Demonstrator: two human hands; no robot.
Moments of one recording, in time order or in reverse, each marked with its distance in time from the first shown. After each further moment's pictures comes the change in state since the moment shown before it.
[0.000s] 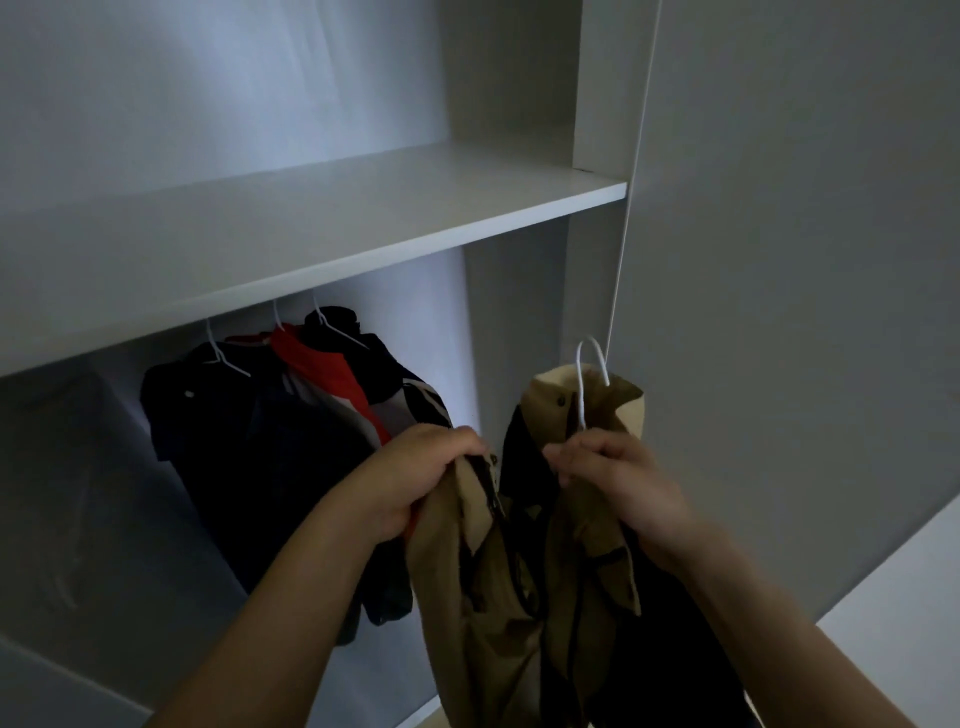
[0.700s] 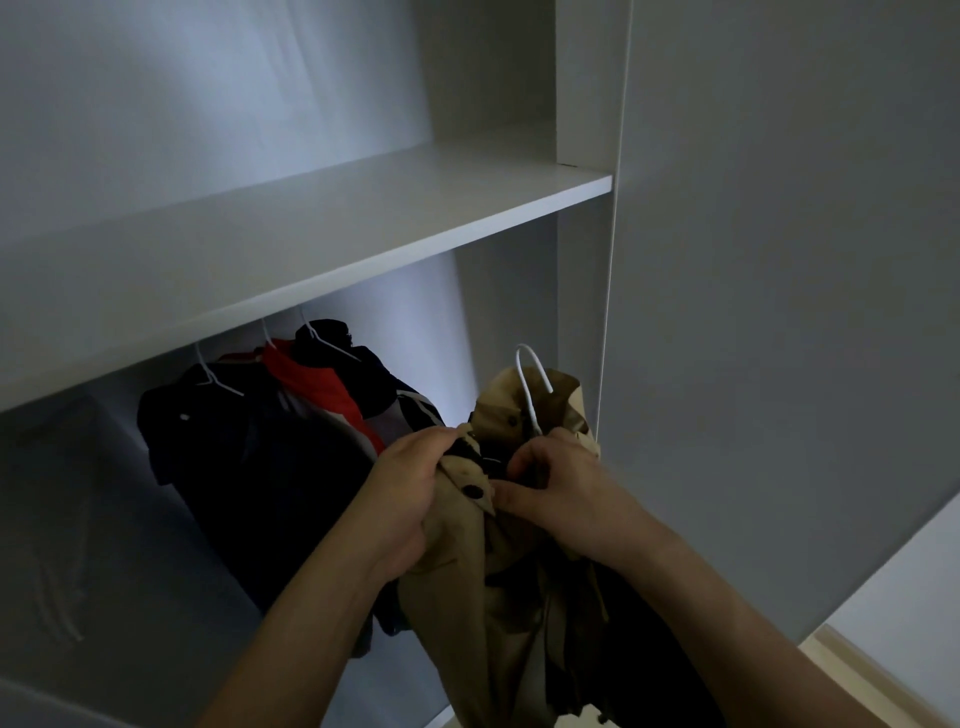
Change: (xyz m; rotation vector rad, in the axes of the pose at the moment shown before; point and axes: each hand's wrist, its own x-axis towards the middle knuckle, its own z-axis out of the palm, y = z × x) left_hand 0.002 -0.004 0.015 -0.256 0.263 0.062; right_hand 0.016 0.007 0.024 -0.667 -0.019 -0.069
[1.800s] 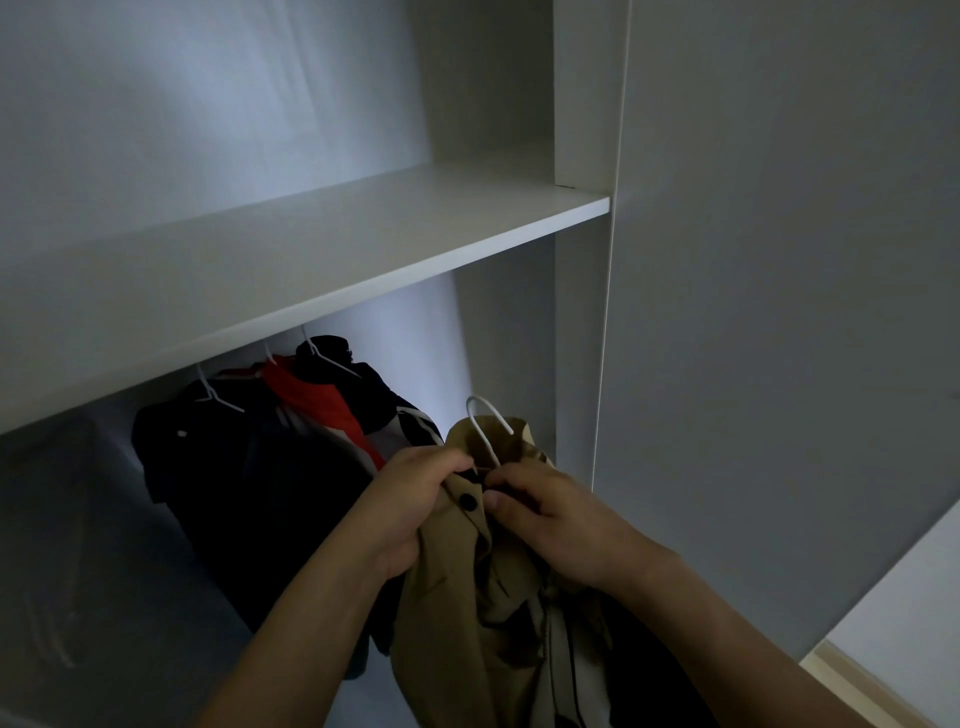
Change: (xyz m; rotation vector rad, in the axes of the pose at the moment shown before) left_hand 0.006 0.010 -0.013 0.157 -0.129 -0.084; right_hand 0.008 0.008 0.012 0.040 -0.120 -0.245
